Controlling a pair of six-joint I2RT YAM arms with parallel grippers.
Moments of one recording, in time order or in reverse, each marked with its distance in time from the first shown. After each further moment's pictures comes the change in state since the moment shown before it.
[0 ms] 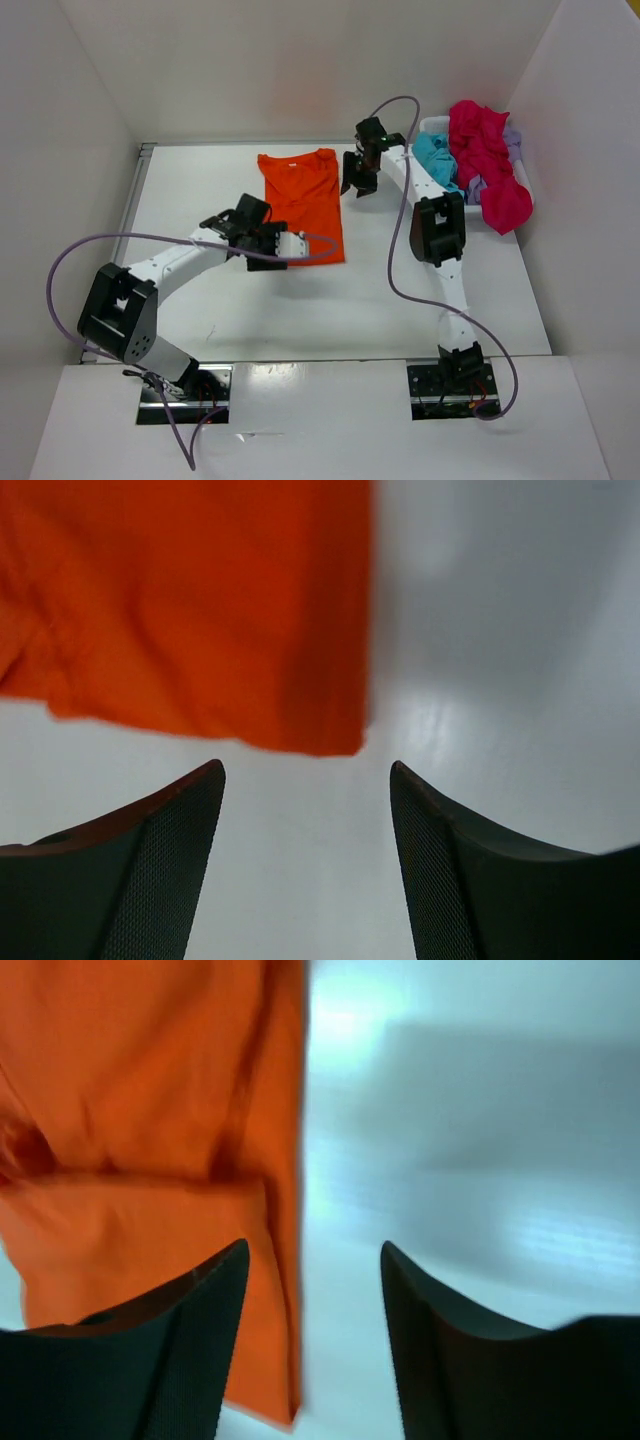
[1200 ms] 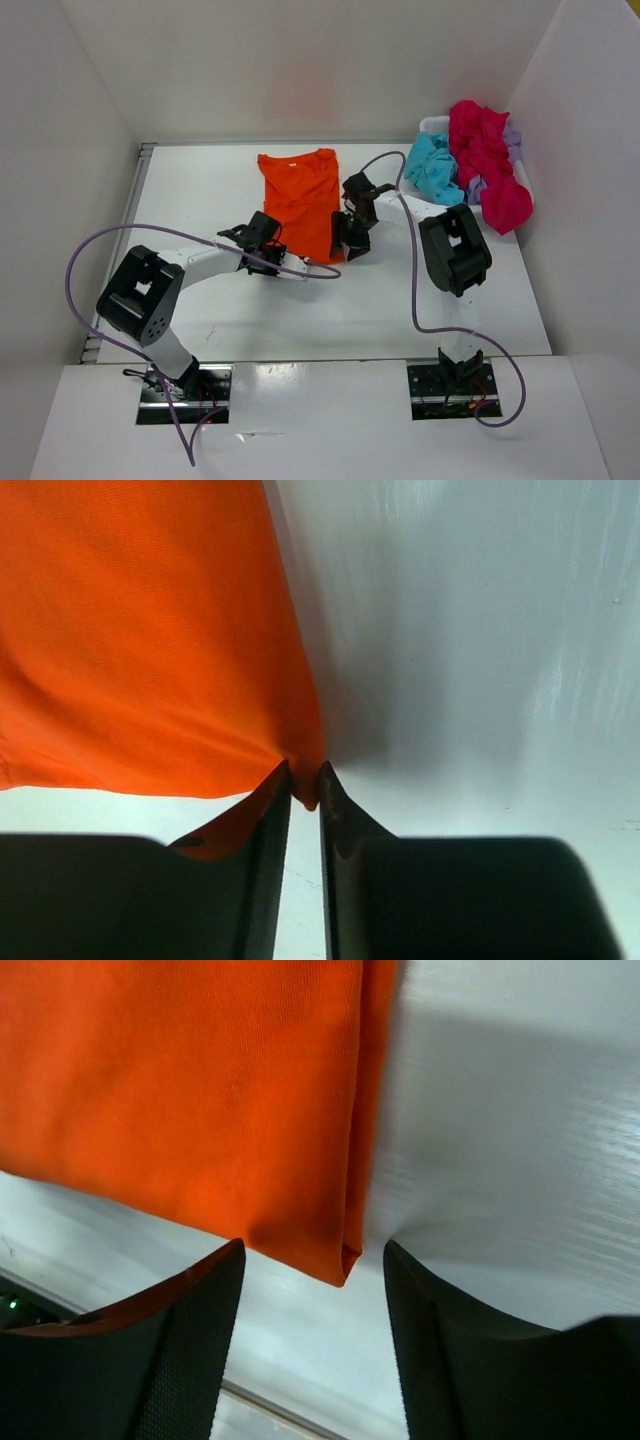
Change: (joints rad) left arm -0.082 0.116 -0.140 0.147 -0.109 0.218; right arm 0.157 -0.456 -0.913 0.249 -0.126 0.112
